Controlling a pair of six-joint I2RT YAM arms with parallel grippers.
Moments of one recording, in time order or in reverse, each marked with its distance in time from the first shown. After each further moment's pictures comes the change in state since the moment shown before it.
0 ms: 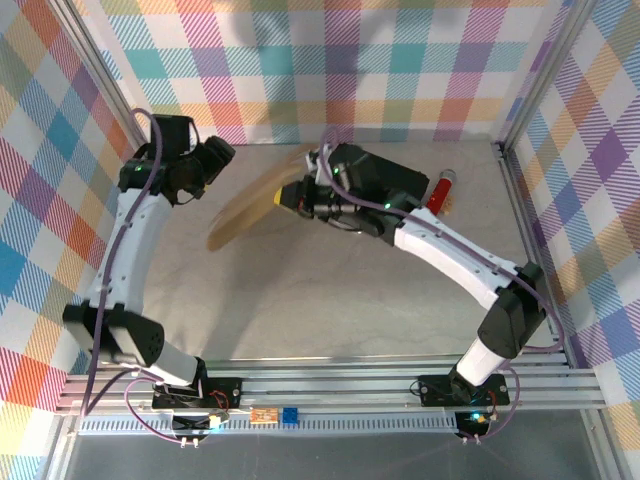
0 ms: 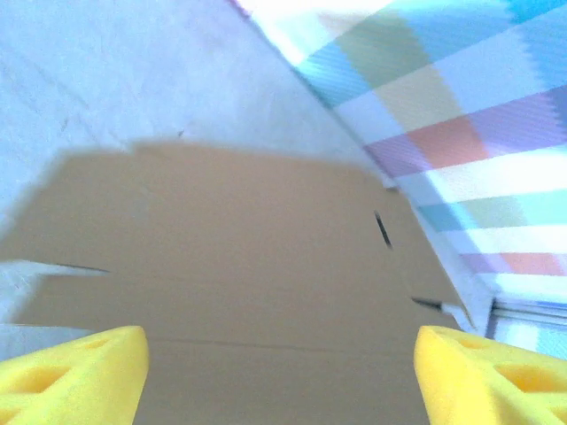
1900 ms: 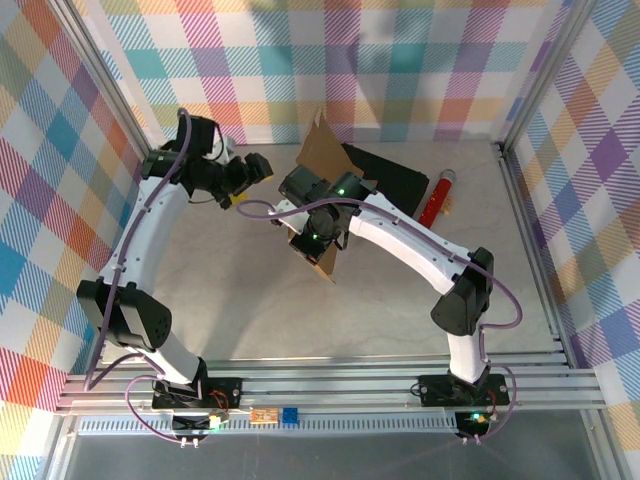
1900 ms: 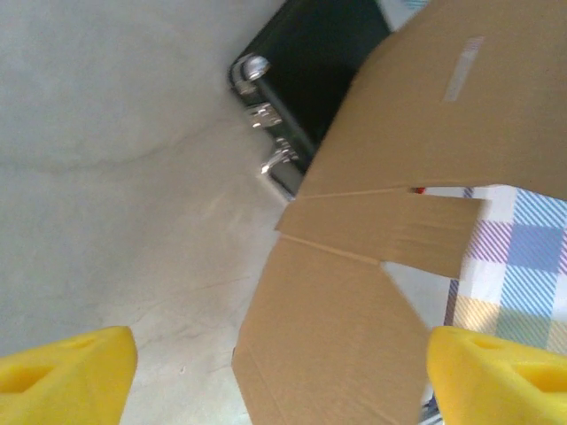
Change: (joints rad) left arm -0.074 0.143 0.073 -0.115 0.376 0.240; right arm 0.167 0.304 0.462 -1.013 0.357 -1.075
